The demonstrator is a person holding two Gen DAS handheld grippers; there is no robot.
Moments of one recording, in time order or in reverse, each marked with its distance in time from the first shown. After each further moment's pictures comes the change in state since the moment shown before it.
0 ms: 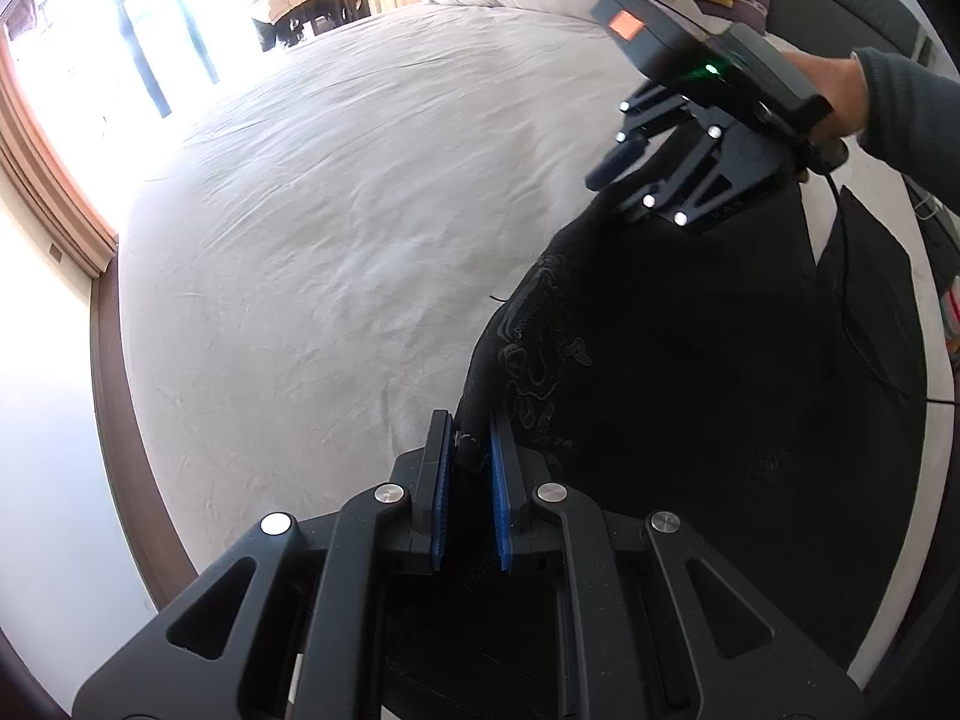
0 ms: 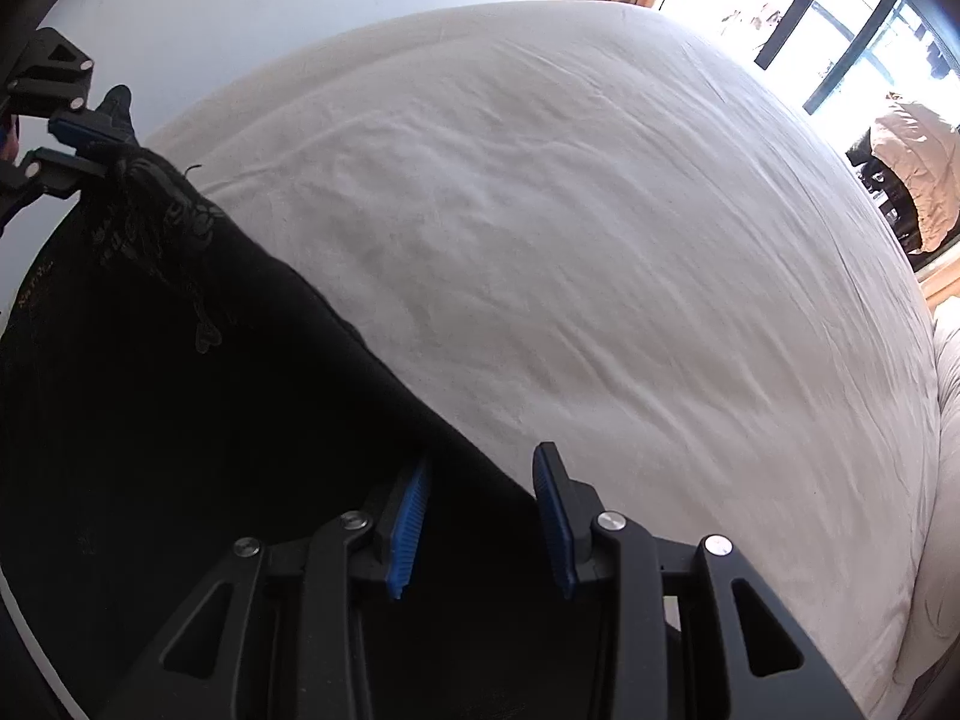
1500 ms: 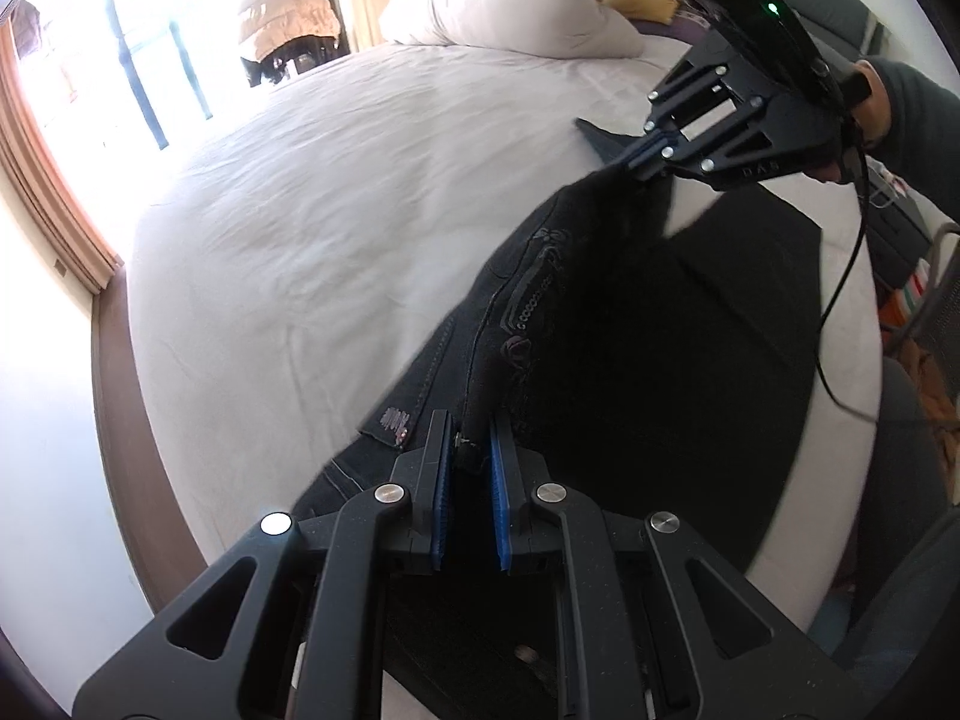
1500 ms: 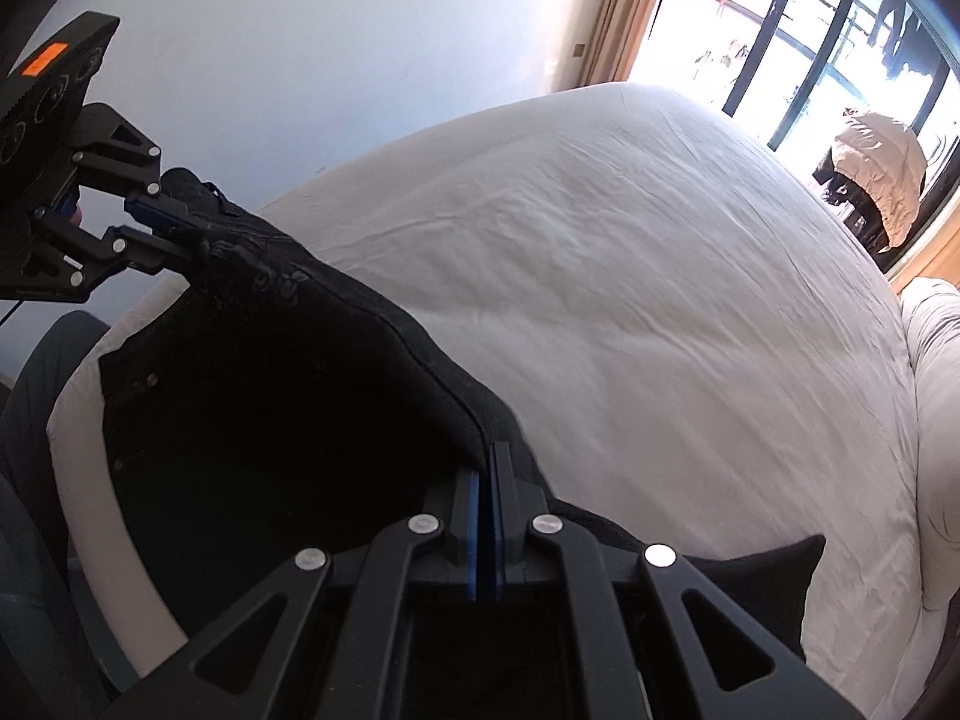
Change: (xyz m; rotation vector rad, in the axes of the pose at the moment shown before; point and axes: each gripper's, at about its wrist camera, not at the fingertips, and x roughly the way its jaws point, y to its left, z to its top) left arm -0.120 -0.130 -0.078 0.023 -0.078 -0.032; right arm -0.167 0.127 -0.093 0.063 -0.153 0.006
